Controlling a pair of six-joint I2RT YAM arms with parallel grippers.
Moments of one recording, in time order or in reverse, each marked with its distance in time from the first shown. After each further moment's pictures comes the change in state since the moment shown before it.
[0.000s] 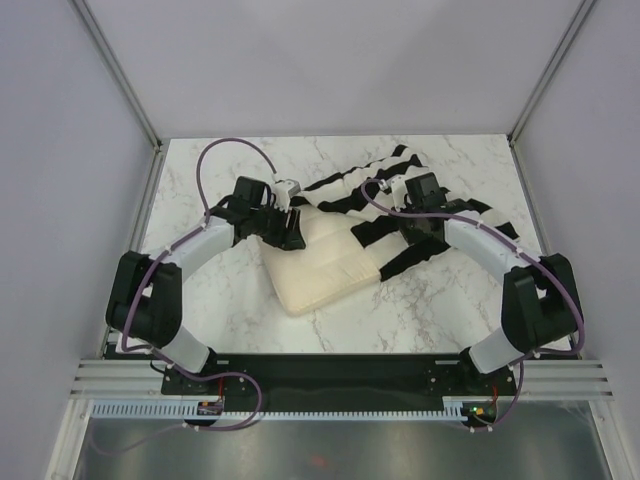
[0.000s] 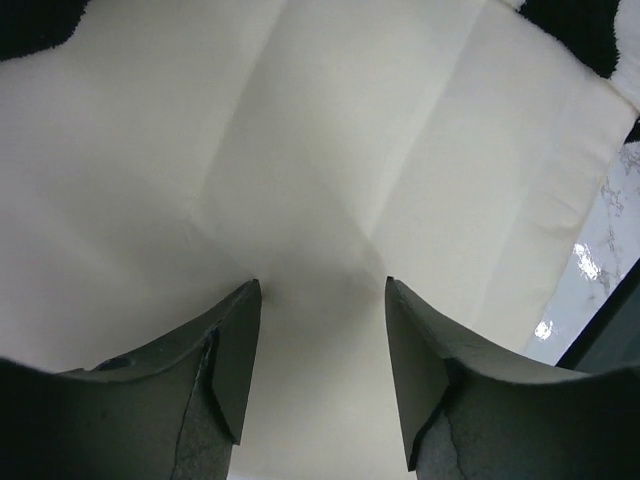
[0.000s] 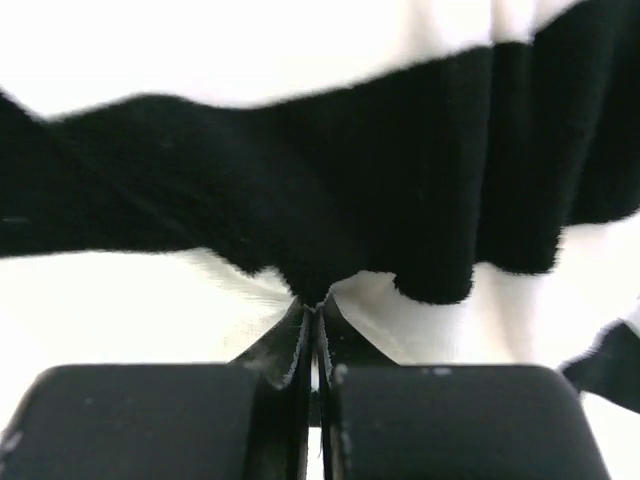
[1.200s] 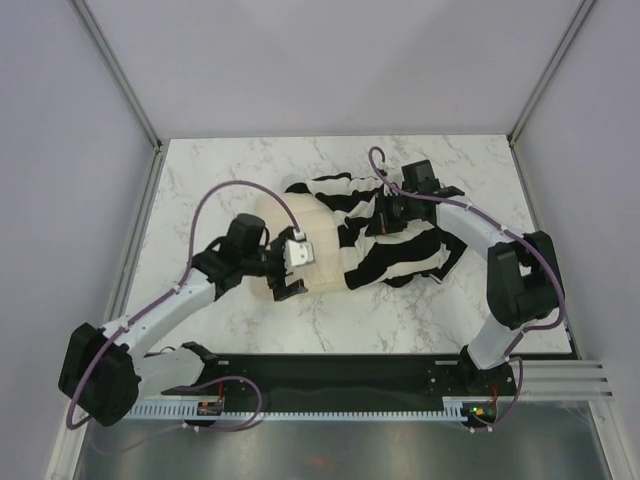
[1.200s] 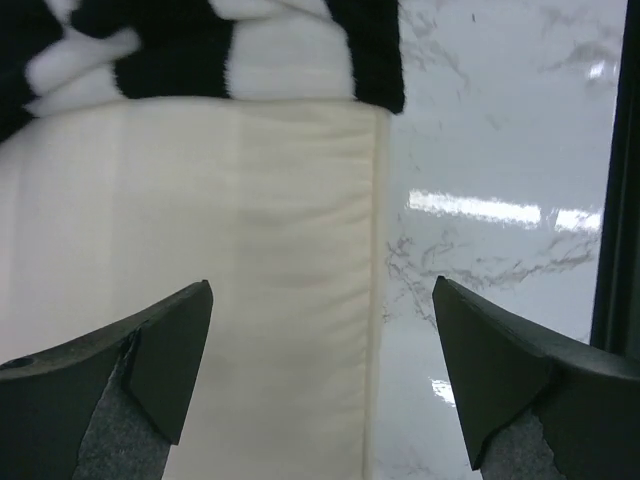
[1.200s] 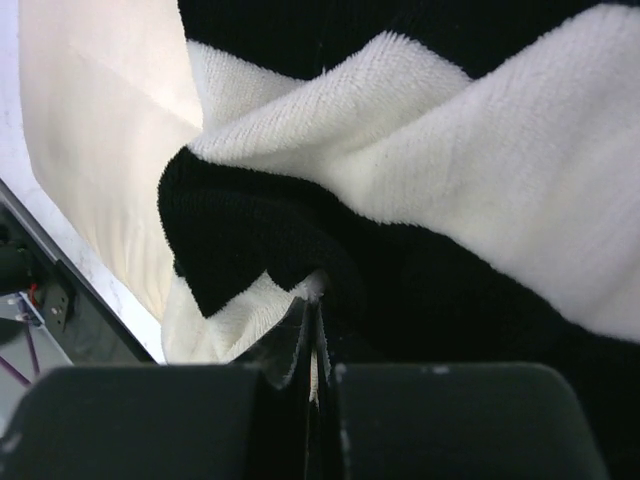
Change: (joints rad) left arm -0.146 -0.437 -0.234 -0.027 0.123 0.606; right arm -0.041 0.120 0.105 0.069 -0.584 0.403
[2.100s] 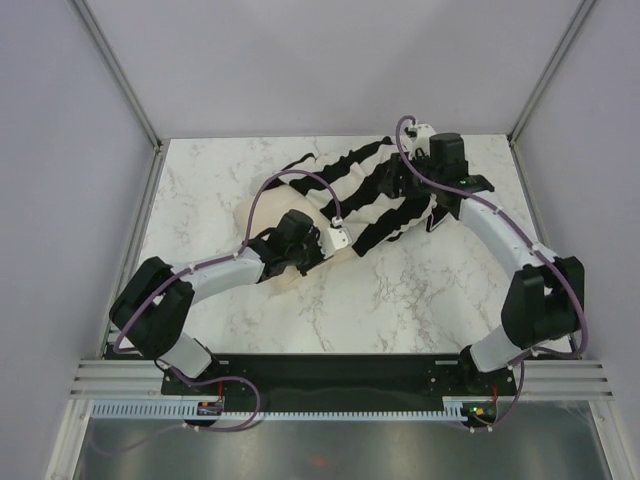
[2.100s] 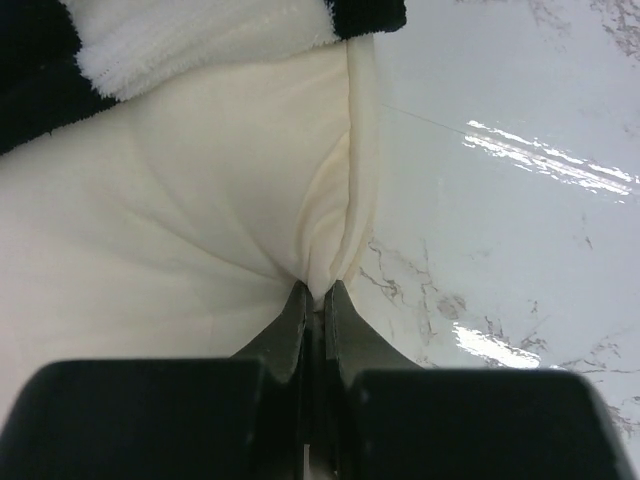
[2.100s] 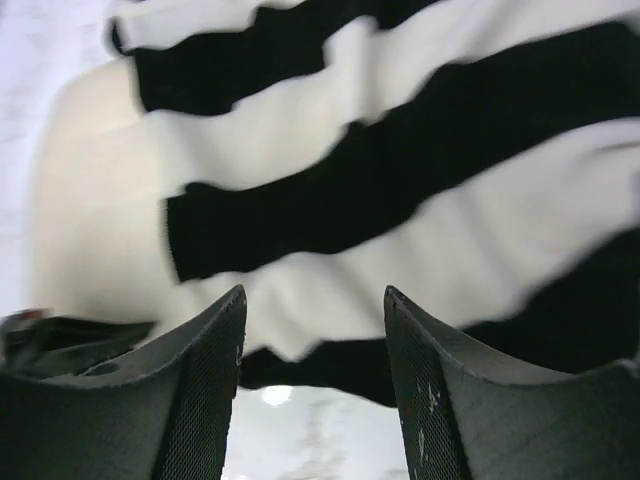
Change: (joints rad) left arm -0.214 0.418 0.074 0.285 -0.450 -0.113; right arm -0.047 -0.072 0.113 0.142 0.169 0.070
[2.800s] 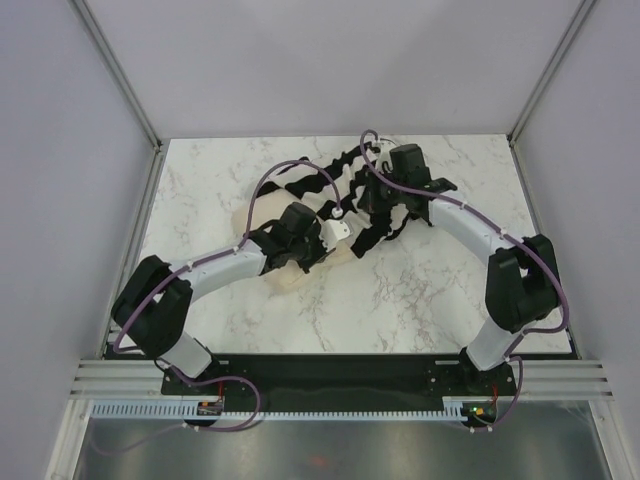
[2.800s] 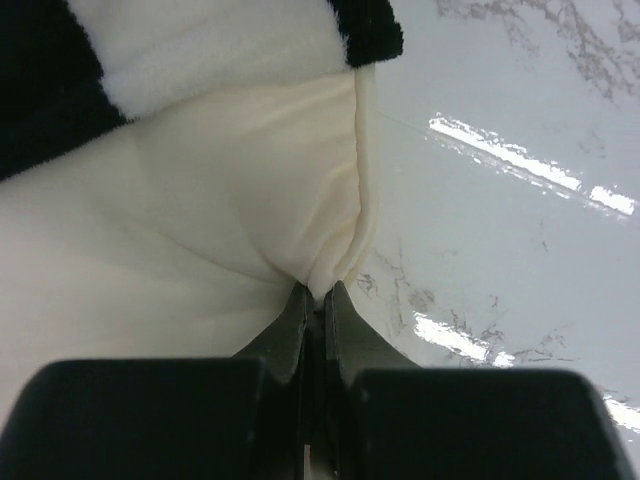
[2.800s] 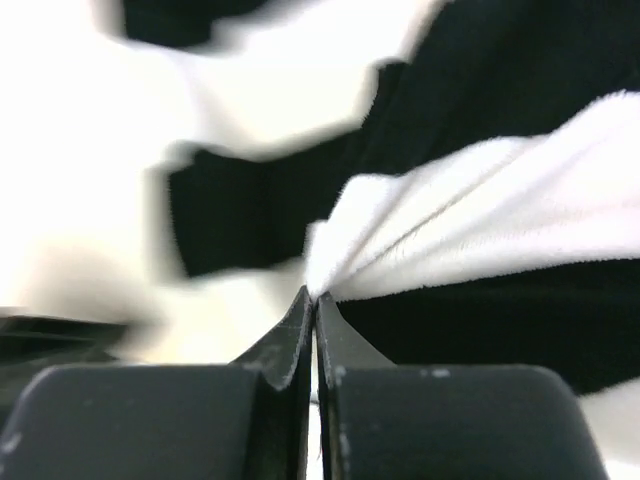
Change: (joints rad) left arm 0.001 0.001 0.069 -0.118 0.022 -0.090; right arm 0.092 0.115 0.030 -0.073 0.103 -0.061
